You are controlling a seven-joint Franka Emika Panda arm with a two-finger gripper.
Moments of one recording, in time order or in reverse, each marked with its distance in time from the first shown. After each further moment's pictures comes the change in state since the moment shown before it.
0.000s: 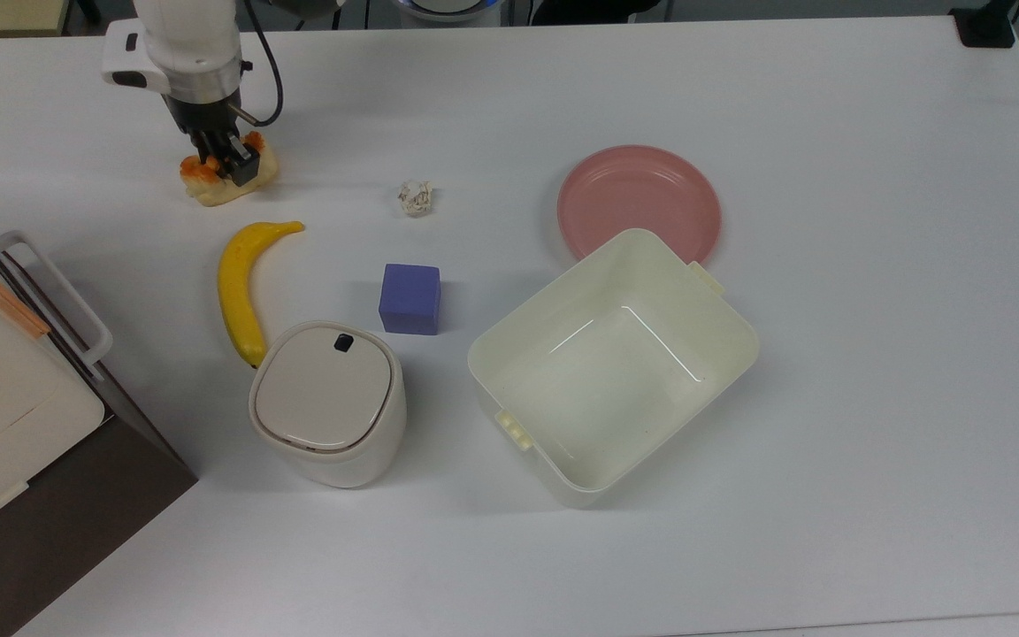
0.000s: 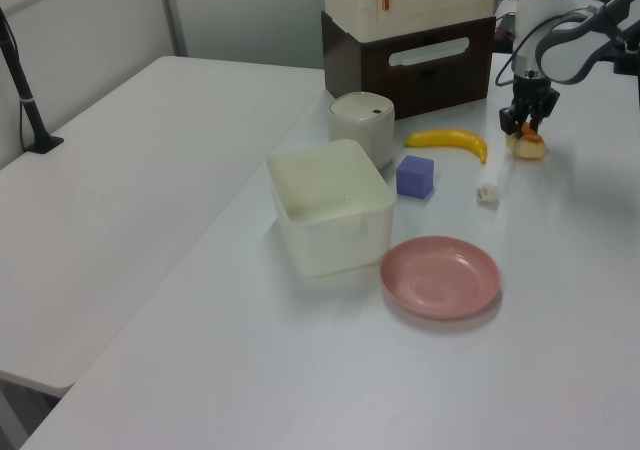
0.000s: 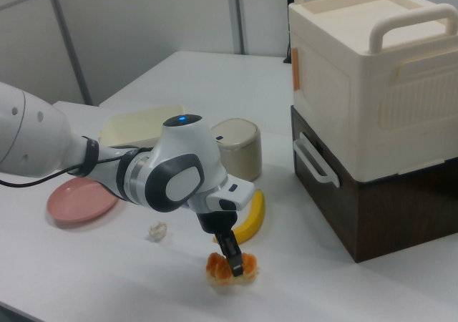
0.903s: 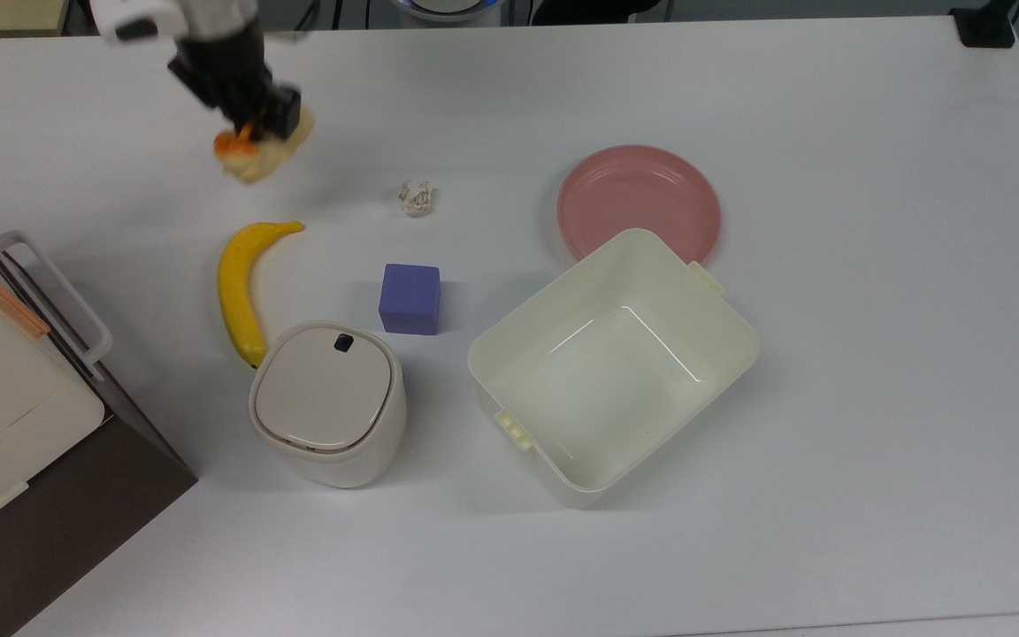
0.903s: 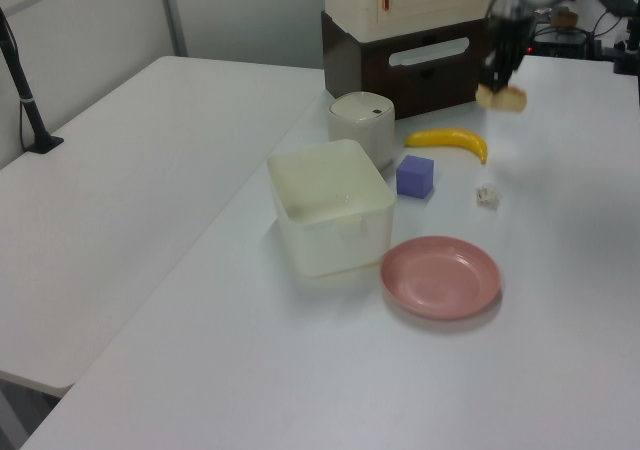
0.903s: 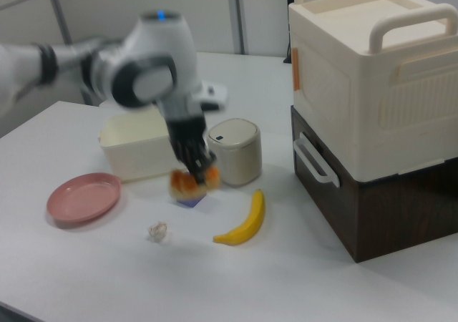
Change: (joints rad) arm 0.113 -0.124 0.031 0.306 0.285 -0.440 -0.419
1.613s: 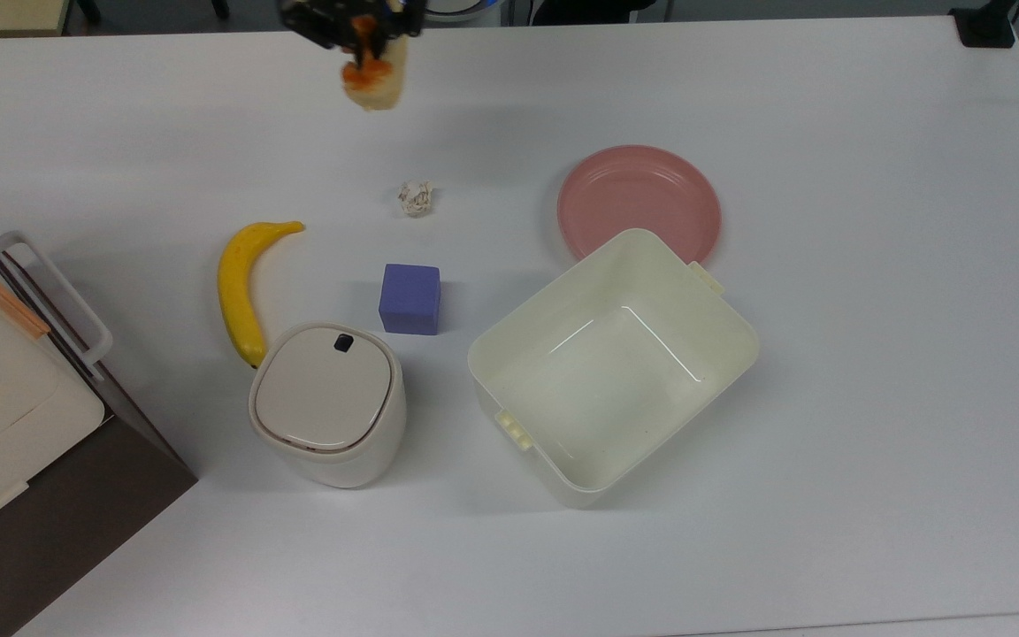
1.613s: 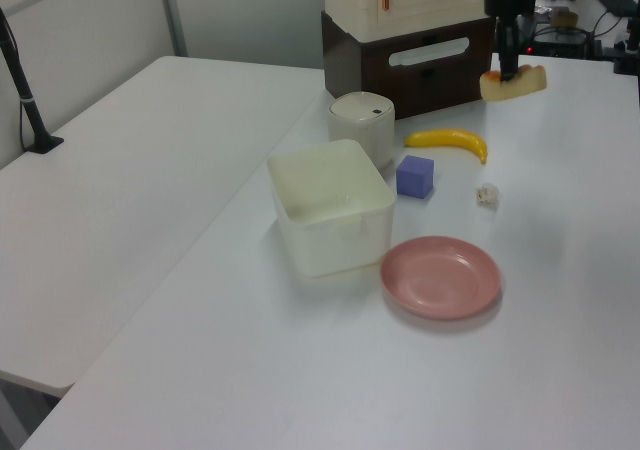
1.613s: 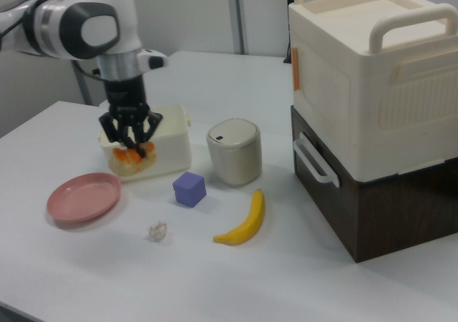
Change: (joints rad) arm 0.175 -0.037 0.069 0.126 -0.032 -0.316 -0.412
